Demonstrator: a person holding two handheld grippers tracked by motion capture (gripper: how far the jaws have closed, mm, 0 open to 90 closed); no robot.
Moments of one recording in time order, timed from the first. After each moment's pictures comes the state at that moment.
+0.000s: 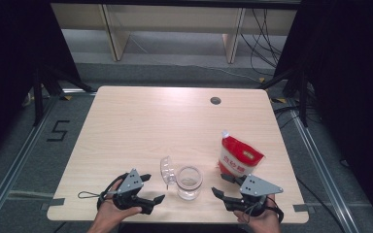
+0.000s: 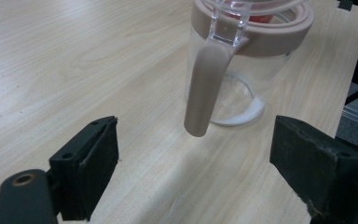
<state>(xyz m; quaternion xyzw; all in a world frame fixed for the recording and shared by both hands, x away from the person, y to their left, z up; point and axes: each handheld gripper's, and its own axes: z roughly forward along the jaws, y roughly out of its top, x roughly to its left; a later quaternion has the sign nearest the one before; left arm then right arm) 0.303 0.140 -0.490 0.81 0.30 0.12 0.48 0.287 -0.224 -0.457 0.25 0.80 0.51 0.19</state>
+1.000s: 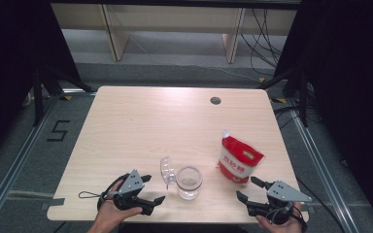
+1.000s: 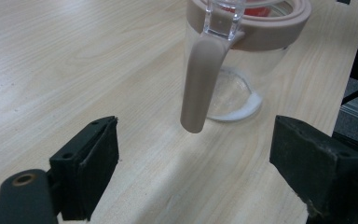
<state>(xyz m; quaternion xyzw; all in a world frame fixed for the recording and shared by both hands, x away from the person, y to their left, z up) 0.302 0.139 -0.490 0.82 0.29 0.12 0.47 0.270 -0.284 -0.468 0.36 0.76 0.49 0.21</state>
